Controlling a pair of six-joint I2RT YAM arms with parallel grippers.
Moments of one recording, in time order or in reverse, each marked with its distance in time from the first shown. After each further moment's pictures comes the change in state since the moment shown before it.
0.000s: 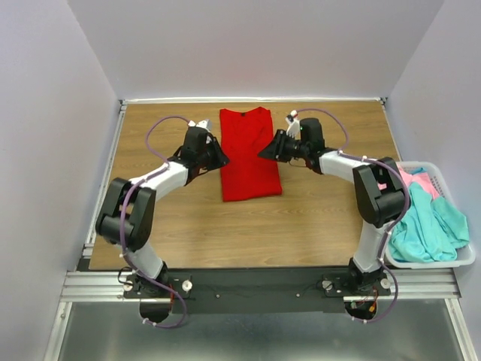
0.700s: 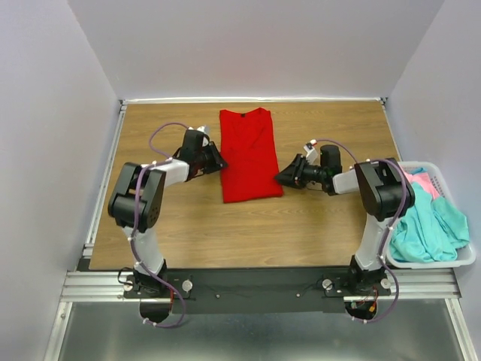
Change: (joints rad) left arm 0.079 0.252 0.065 0.098 0.129 -0.020; right arm -0.154 0.071 -0.357 0.341 -0.251 0.203
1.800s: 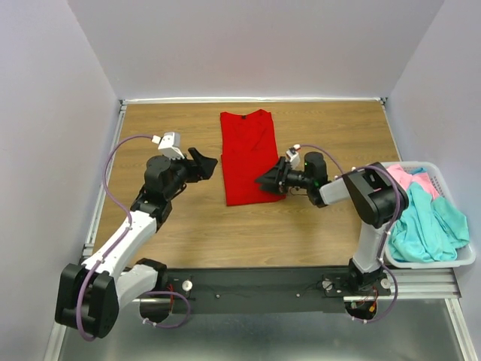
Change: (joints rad) left arm -0.014 -0.873 -0.473 0.118 -0.125 0.088; right arm 0.210 -0.051 -0.096 0.278 0.049 0.323
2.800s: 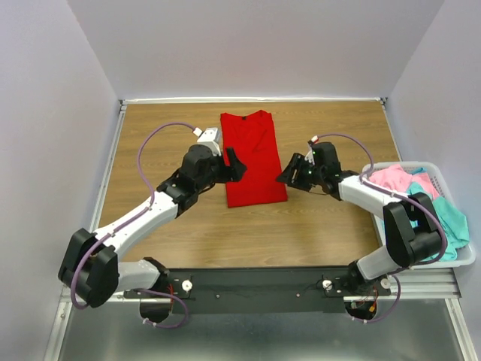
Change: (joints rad) left arm -0.296 0.208 0.232 -0.214 -0.165 0.003; right arm -0.048 -0.405 0.076 -0.837 0.470 -0.449
